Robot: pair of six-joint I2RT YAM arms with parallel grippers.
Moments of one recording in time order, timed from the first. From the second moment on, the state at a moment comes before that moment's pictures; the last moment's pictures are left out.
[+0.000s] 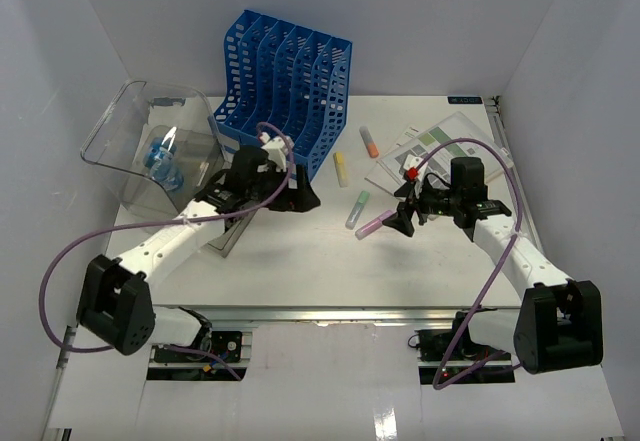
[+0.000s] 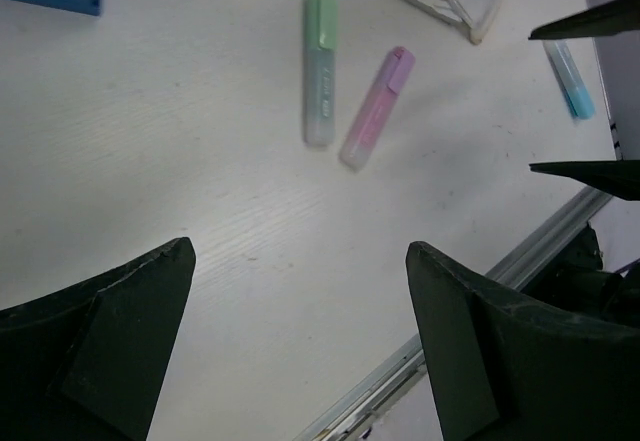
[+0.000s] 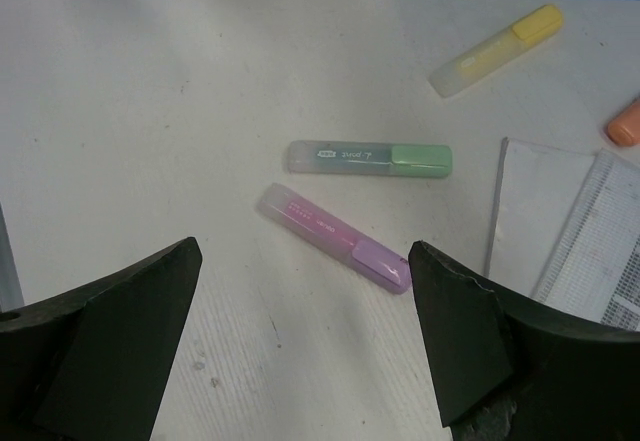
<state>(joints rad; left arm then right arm) -0.51 1.33 0.98 -0.26 0.30 -0.42 0.19 1.20 0.74 -0.22 -0.89 -0.59</state>
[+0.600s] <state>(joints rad) -0.74 2.05 1.59 -0.21 -0.31 -0.49 0.06 1.27 0.76 -0.22 -0.80 -0.47</state>
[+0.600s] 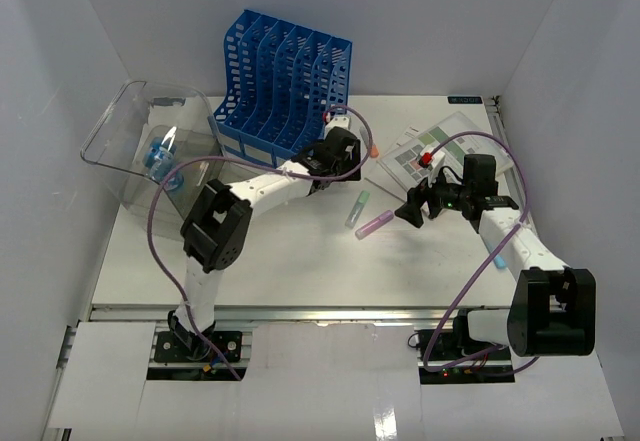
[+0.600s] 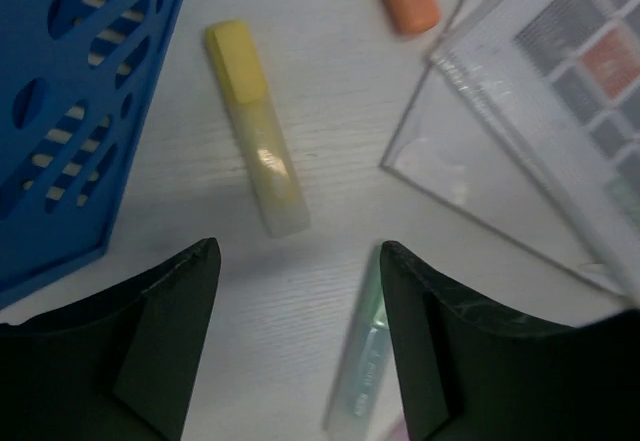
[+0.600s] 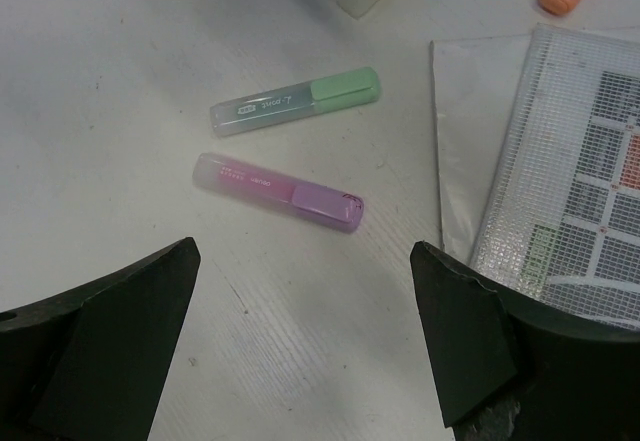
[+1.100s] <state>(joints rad) -0.74 2.35 1.88 -0.38 -0.41 -0.42 0.06 1.25 0.76 -0.22 -0.85 -0.46</state>
